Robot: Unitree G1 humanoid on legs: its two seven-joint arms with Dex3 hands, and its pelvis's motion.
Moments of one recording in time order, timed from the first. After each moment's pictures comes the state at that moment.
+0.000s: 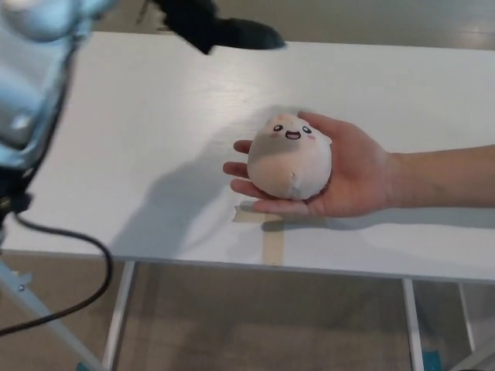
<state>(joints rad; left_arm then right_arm) -1.10 0.60 -0.37 0.13 -0.06 0.09 -0.46 -0.33 -0.30 -0.17 1.33 -0.05 -0.02 -0.07</state>
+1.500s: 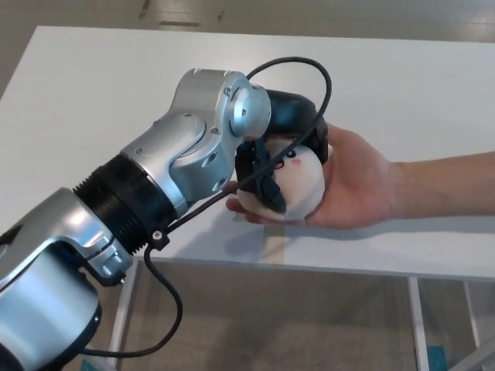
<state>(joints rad) -1.13 0.35 -0.81 0.42 0.44 0.38 -0.76 -0.33 -0.30 -0.16 1.33 -0.05 0.01 0.01</state>
